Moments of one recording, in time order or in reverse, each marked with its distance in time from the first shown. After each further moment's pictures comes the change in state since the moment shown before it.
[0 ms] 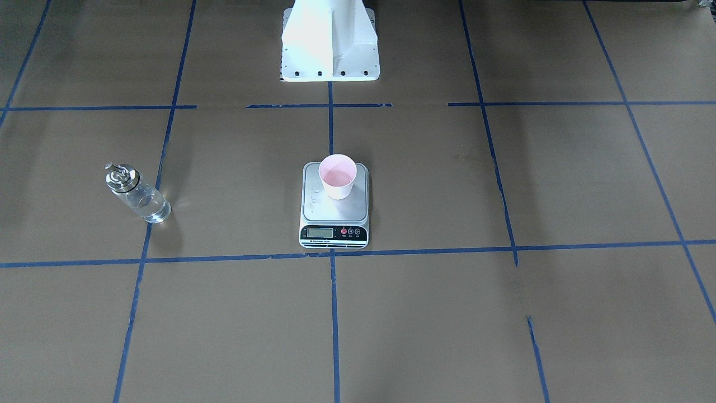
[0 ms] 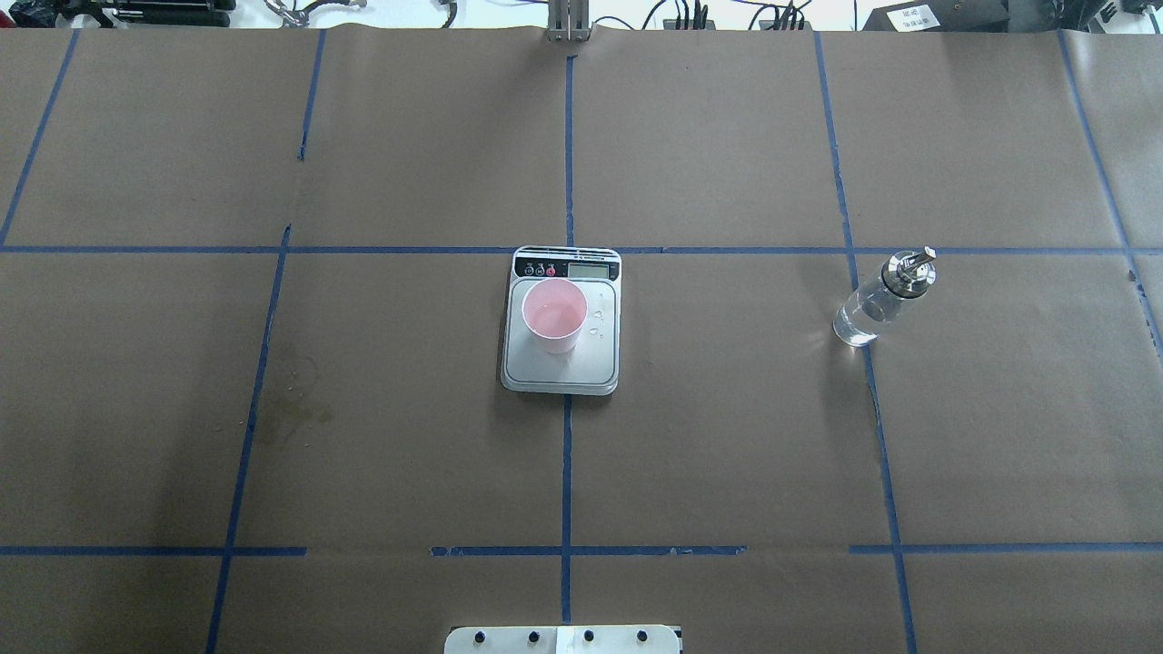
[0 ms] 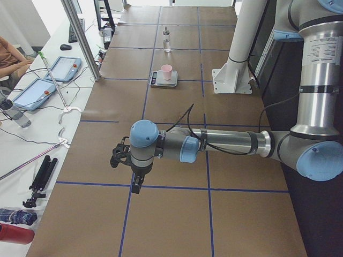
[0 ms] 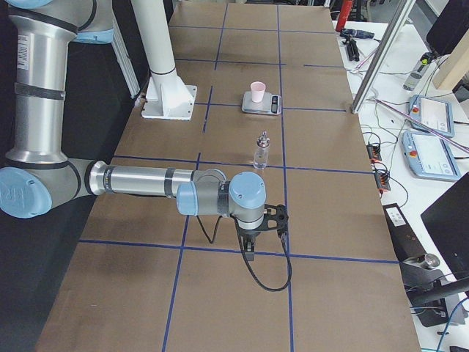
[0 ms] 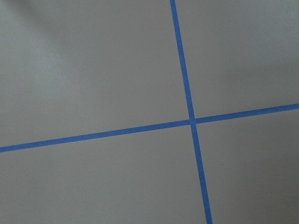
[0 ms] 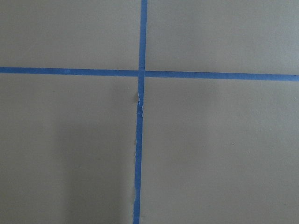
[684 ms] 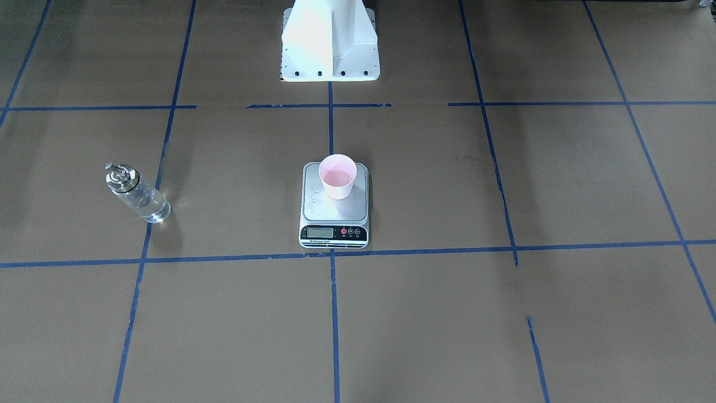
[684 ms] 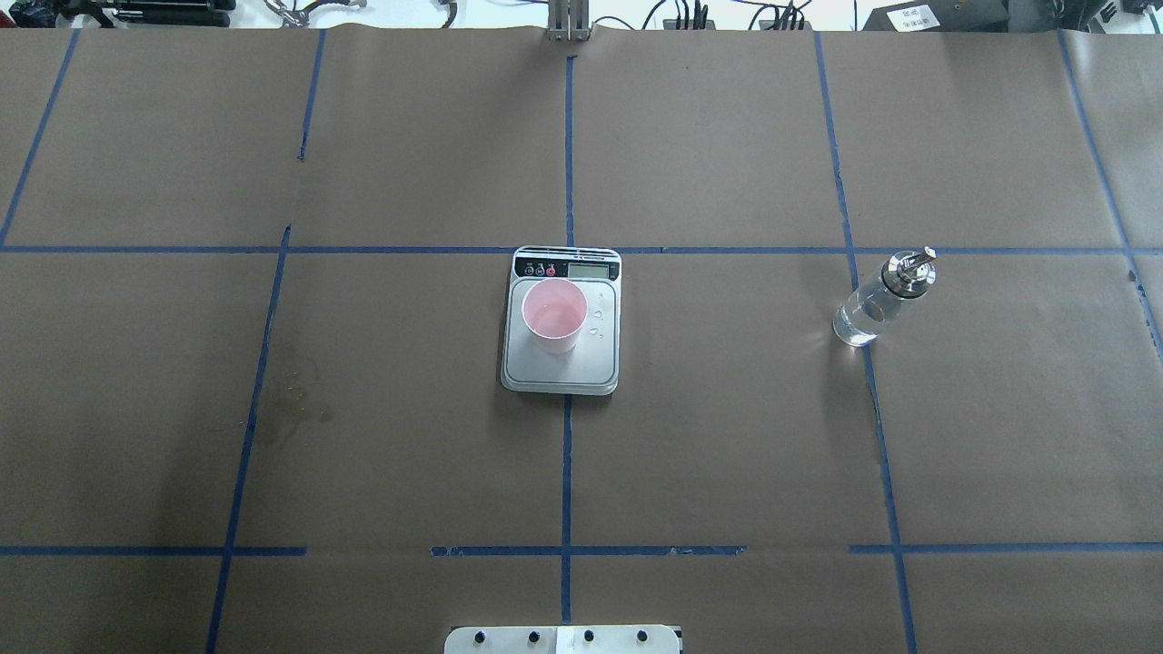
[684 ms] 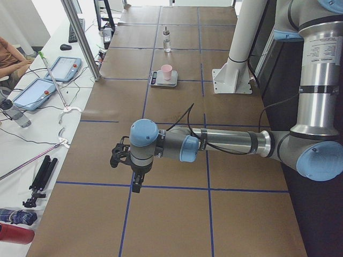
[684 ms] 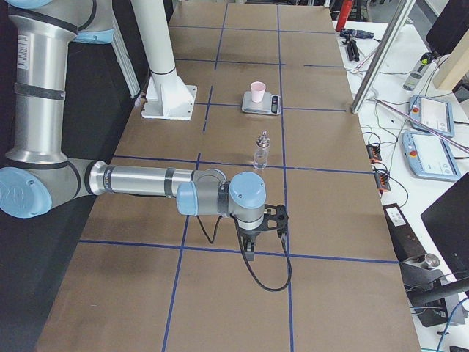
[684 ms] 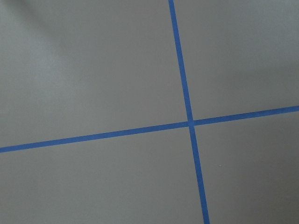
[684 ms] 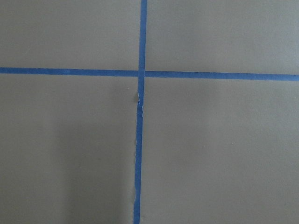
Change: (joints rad) left arm 0.001 0.000 -0.002 -0.006 -0.001 -0.059; right arm 0.000 0.000 0.001 -0.001 0.000 0.002
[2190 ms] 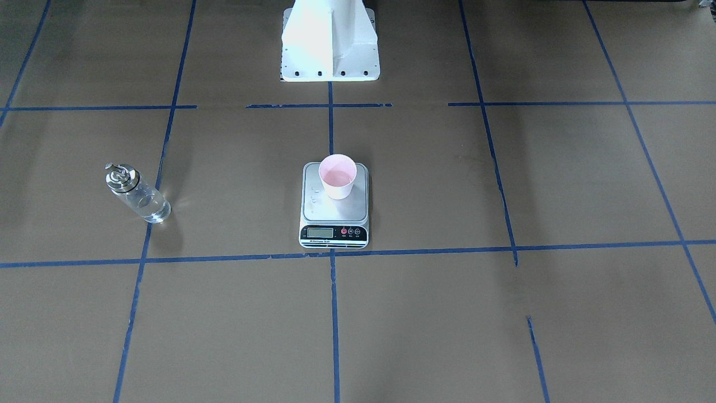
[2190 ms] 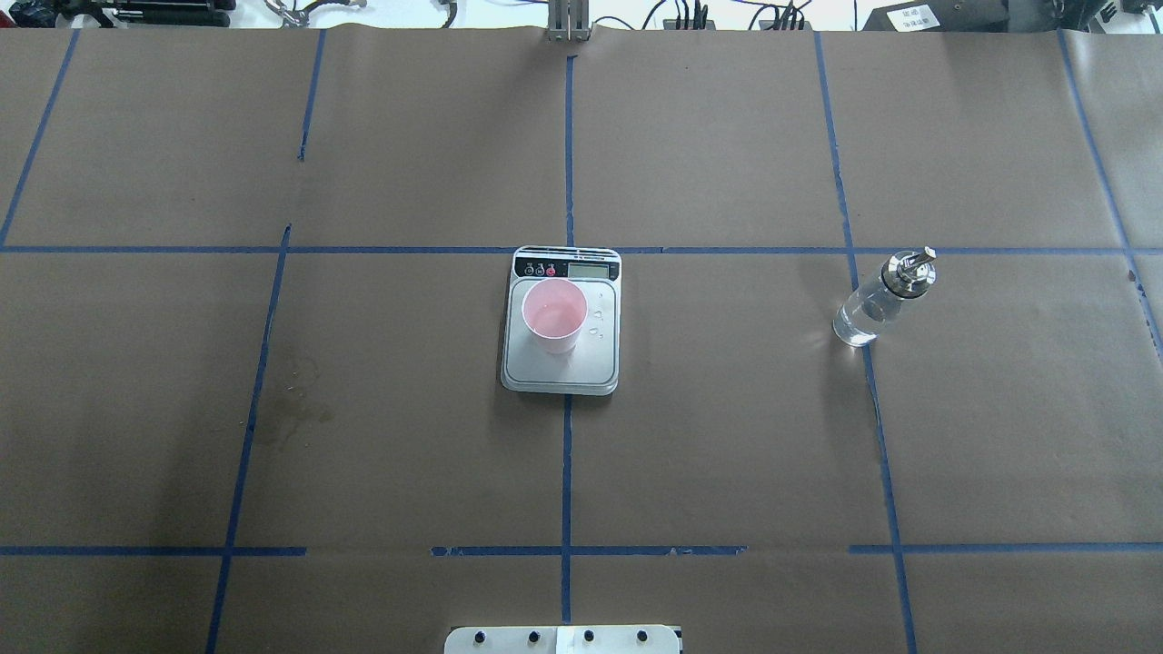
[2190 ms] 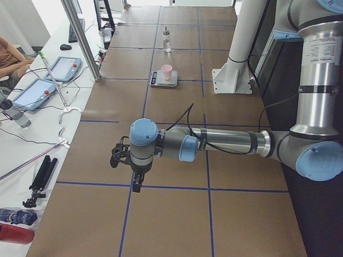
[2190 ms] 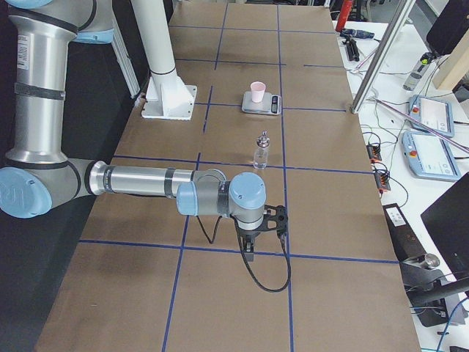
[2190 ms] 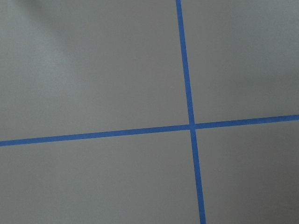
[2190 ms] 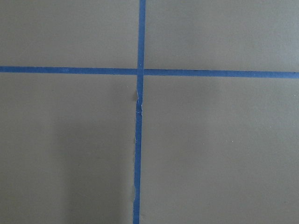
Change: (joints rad) left arm 0.013 -0.003 -0.001 0.018 0.006 -0.002; right arm 0.000 0.000 -0.001 -0.007 0.000 -0.001
